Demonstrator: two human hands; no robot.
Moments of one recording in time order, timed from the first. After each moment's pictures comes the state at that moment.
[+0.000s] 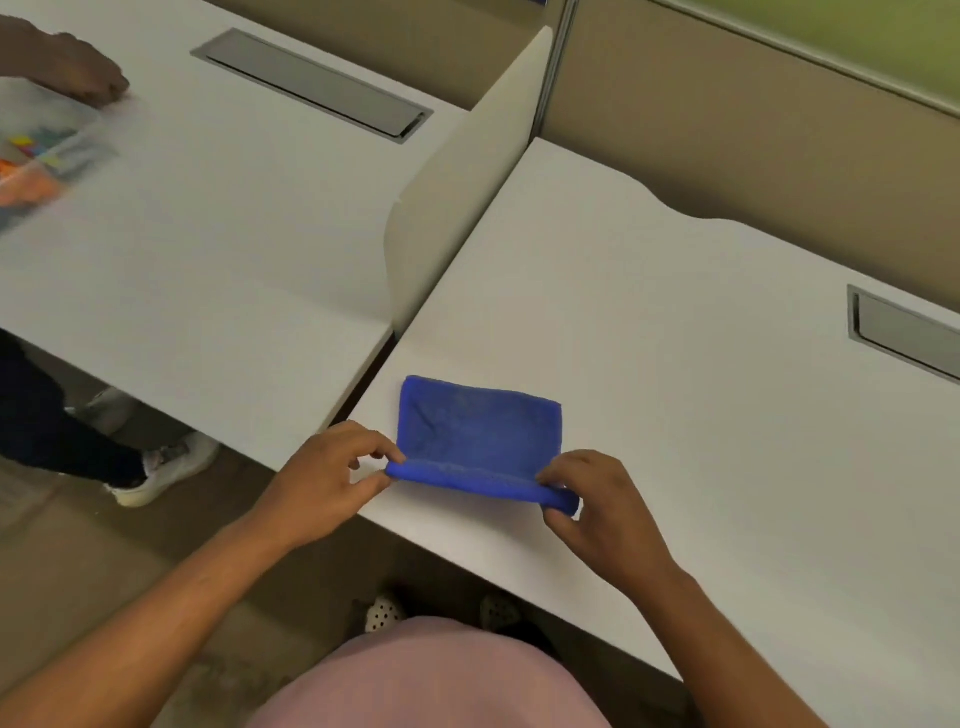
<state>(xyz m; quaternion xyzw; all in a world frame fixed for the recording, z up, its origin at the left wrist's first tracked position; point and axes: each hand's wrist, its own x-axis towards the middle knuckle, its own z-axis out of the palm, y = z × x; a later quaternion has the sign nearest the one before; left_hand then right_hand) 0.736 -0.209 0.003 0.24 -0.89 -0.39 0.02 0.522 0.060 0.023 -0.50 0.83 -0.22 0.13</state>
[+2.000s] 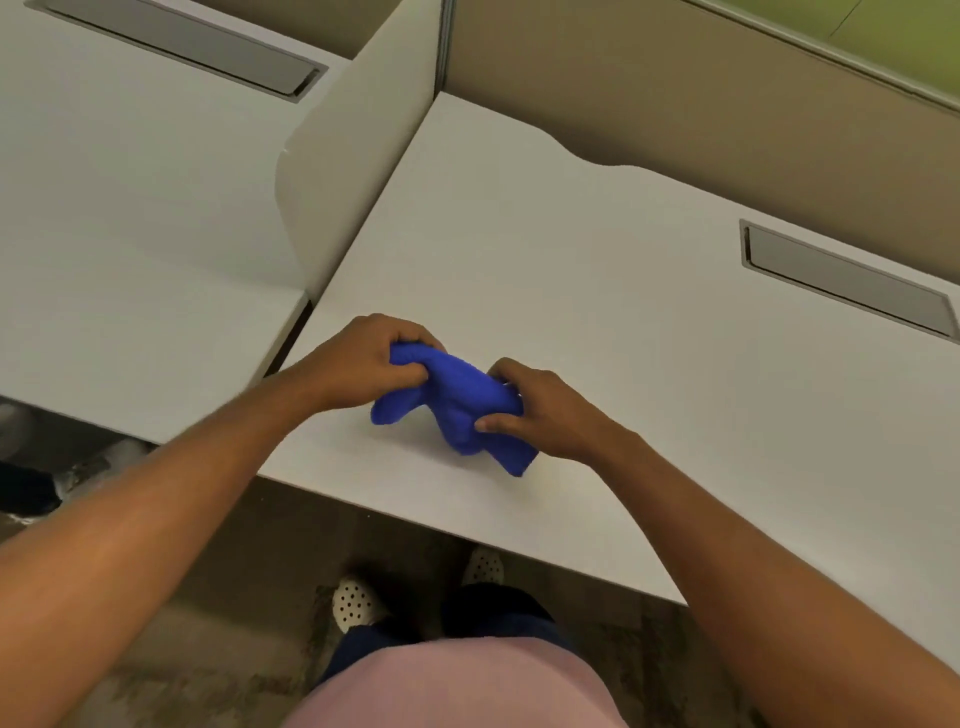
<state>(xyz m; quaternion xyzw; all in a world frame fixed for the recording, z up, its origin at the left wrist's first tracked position) 0.611 -0.188 0.049 0.10 -0.85 -0.51 -0.05 0.478 0.054 0.043 -0.41 0.83 -0.21 0.32</state>
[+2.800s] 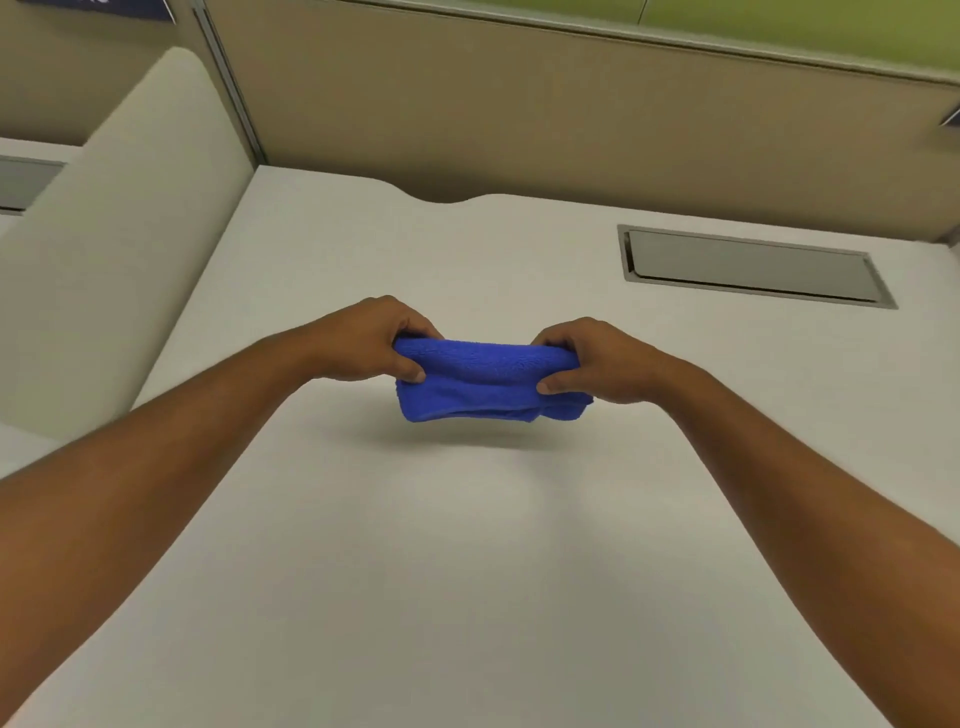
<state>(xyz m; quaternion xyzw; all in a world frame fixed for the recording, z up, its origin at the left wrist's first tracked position) 0.314 -0.099 0.086 -0.02 -0.90 -0.39 -0.19 0.199 0.203 0.089 -0.35 0.84 -0.25 0.31</state>
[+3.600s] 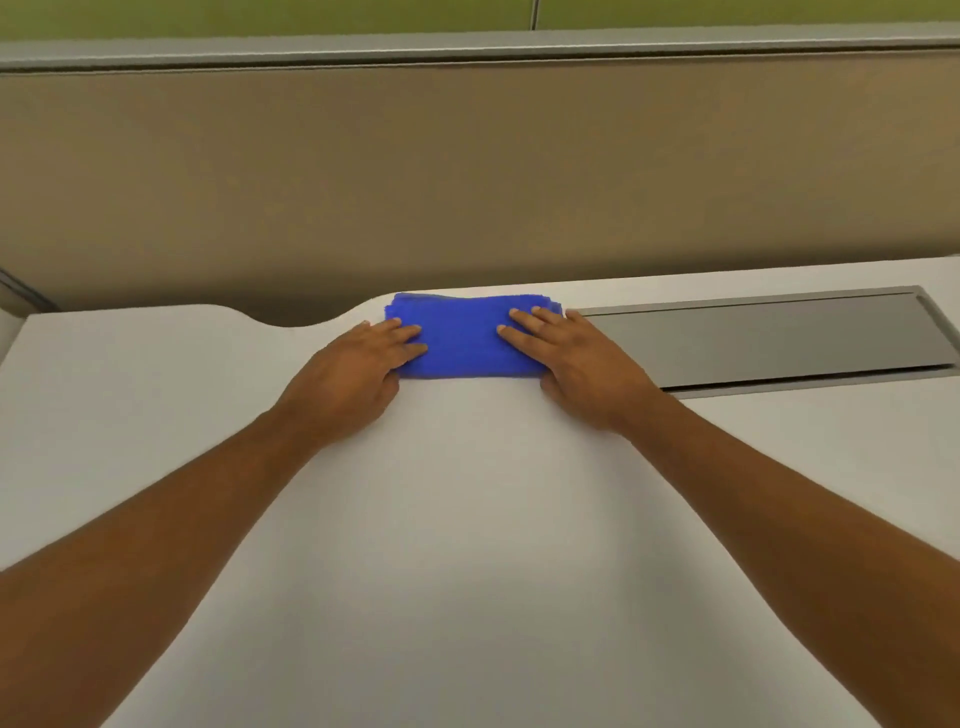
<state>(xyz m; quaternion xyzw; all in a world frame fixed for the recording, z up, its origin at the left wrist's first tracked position) 0.006 -0.093 -0.036 -0.08 -0.99 -0.11 -0.05 -0.092 0.207 -0.036 -0.42 0.91 -0.02 0.08</state>
